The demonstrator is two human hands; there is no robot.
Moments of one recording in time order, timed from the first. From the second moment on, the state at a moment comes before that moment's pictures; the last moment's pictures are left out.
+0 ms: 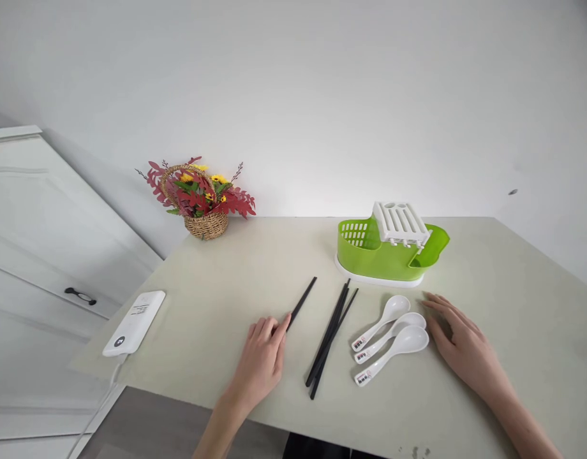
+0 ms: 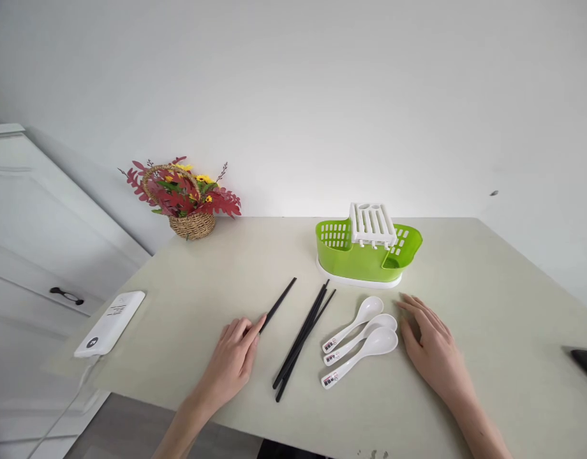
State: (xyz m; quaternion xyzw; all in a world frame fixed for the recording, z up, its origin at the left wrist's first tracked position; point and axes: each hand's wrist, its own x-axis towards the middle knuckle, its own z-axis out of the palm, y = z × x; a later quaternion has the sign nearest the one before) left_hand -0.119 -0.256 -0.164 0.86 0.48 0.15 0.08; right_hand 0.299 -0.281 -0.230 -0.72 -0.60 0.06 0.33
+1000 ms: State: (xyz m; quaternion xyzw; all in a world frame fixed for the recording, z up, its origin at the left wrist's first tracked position) left_hand -0.121 -0.250 -0.156 0.82 0.54 0.20 0.01; right_hand 0.298 -0.281 -0.229 -0.72 -0.61 0.06 0.34
